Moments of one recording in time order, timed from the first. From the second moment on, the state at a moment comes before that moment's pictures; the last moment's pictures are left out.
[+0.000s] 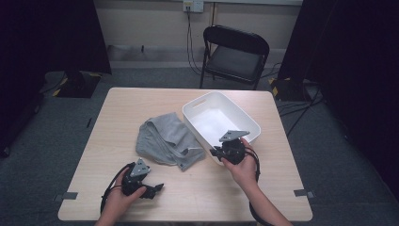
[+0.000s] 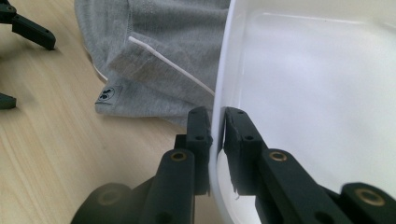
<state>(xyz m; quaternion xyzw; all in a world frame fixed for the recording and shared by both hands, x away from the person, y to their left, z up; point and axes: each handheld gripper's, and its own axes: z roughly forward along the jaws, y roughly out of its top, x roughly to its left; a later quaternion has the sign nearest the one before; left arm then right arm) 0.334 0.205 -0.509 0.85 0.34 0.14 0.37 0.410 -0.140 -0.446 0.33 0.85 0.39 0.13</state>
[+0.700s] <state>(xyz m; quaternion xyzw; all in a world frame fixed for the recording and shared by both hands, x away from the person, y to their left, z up) 0.334 0.205 -0.509 0.85 0.34 0.14 0.37 0.428 -0.171 -0.446 0.36 0.84 0.39 0.14</state>
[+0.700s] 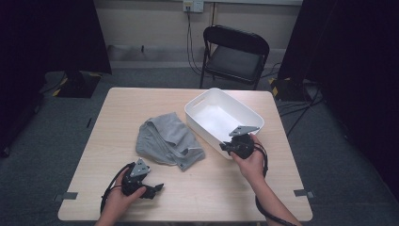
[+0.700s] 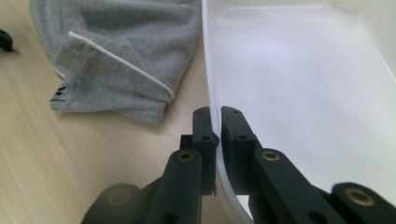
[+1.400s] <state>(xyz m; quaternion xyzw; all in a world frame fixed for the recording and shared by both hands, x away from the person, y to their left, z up) 0.334 0.205 -0.509 0.86 0.34 0.14 0.37 0.474 -0.212 -0.445 0.36 0.84 0.38 0.16</state>
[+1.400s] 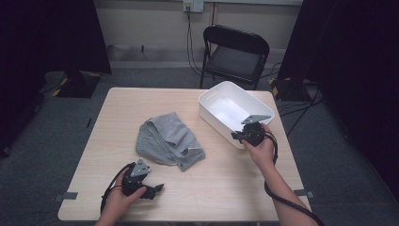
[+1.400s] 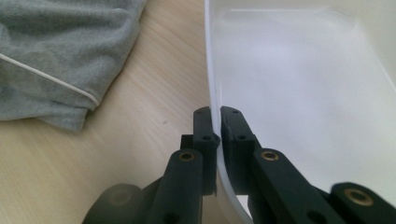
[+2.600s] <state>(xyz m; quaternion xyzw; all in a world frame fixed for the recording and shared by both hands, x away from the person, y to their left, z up) 0.334 0.203 -0.509 0.86 0.33 0.14 0.37 0.527 -0.281 -0.447 0.40 0.82 0.37 0.19</state>
